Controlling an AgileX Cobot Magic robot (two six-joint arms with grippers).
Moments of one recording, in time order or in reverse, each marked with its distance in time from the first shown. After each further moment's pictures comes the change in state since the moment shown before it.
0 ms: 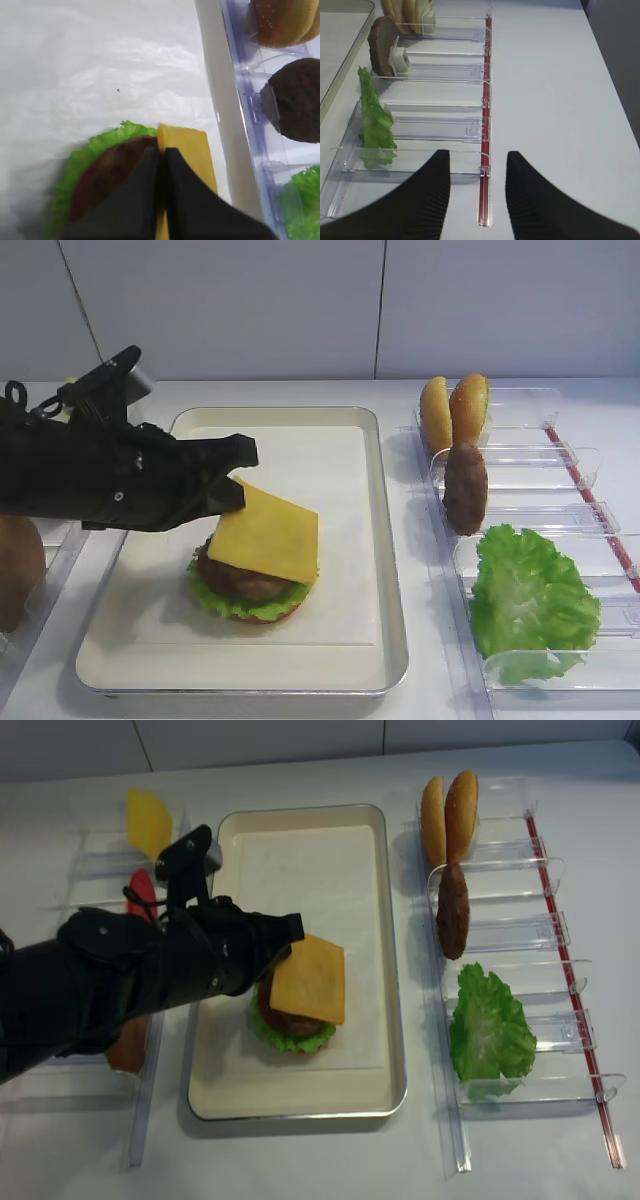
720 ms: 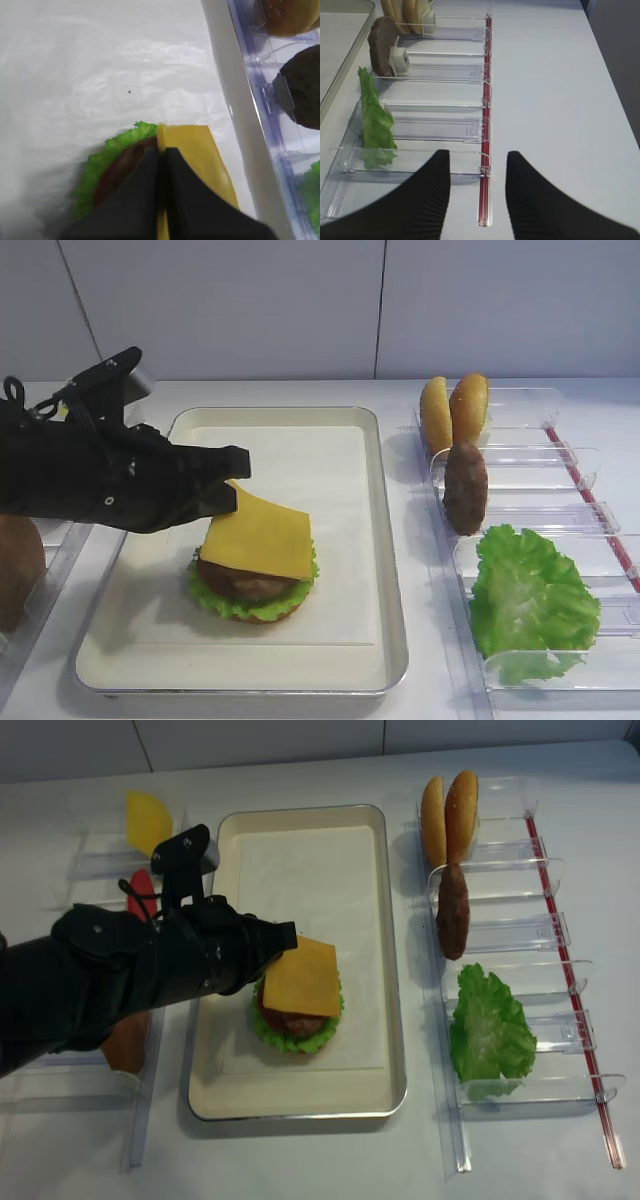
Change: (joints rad) left arm 0.020 0.000 0.003 0.088 0.013 0.023; right arm 0.000 0.000 0.000 0.000 0.000 0.000
